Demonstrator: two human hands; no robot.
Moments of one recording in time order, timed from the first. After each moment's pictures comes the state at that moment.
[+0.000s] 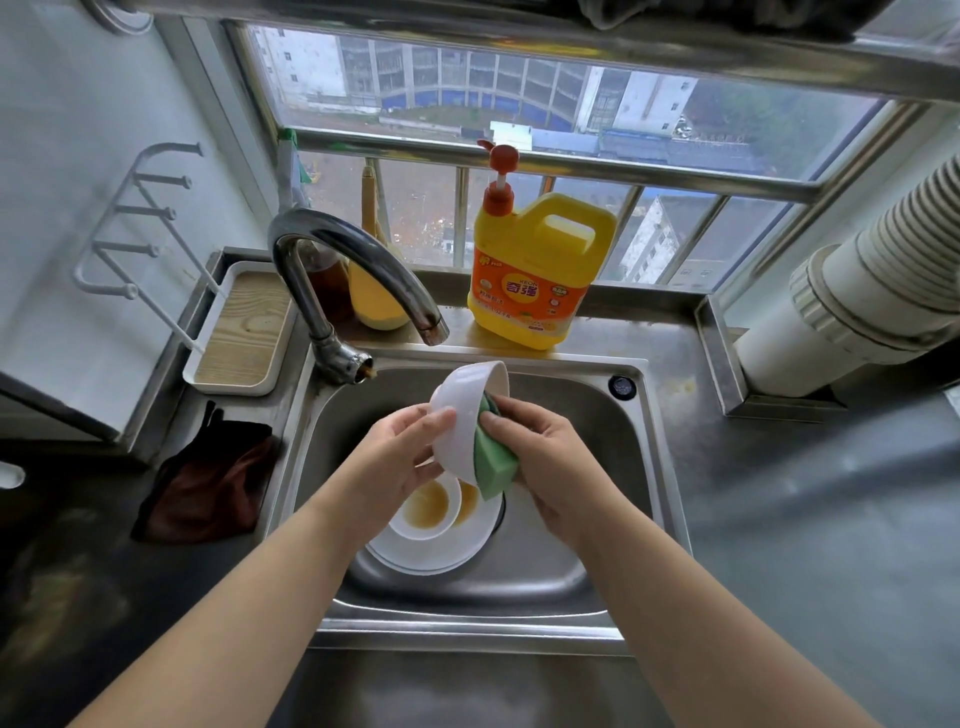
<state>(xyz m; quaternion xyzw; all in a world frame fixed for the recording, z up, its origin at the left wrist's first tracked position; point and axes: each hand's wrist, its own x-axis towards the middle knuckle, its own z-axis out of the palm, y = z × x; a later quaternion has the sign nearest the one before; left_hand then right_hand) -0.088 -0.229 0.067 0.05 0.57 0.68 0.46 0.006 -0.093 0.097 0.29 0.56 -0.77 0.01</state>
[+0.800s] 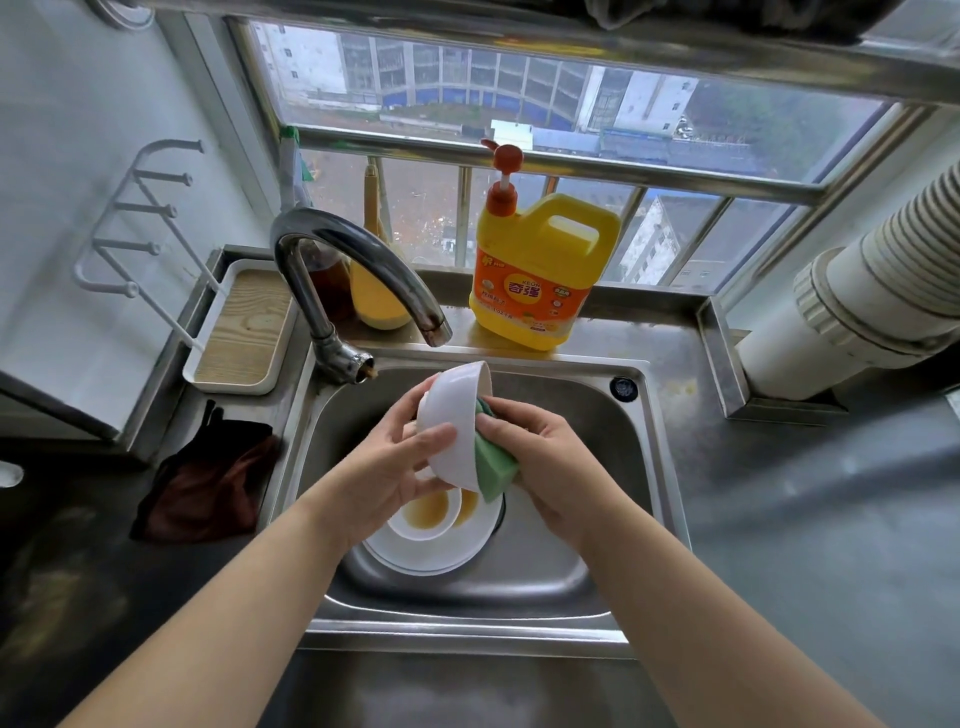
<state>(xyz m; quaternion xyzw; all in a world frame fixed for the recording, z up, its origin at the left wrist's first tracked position) -0.094 -0.238 0.064 0.08 0.48 0.70 0.52 0.004 -0.093 0.105 0.25 0.56 -0.79 0.03</state>
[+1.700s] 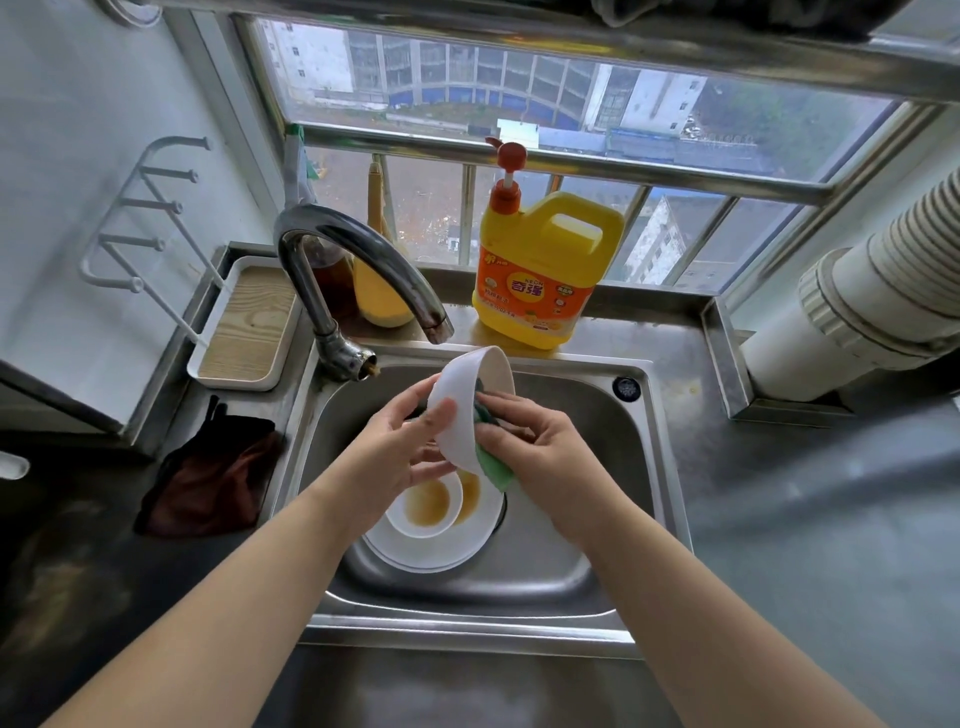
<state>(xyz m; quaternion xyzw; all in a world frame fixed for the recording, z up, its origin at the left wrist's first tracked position) -0.095 -0.232 0.071 0.08 0.58 0.66 0.47 0.007 -0.092 0.100 0.22 0.65 -0.73 0.01</state>
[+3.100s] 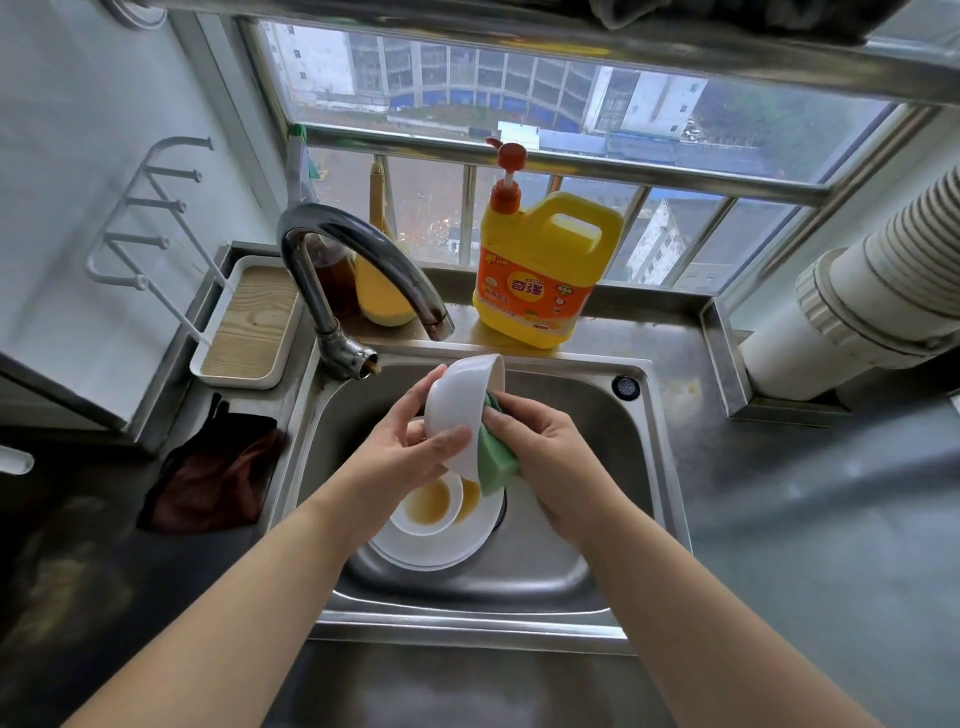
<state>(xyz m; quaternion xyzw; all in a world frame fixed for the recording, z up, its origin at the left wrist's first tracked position) -0.083 -0.237 0.071 0.10 0.58 0.67 0.46 0.008 -0.093 0.102 0.25 0.59 -0.77 0.02</state>
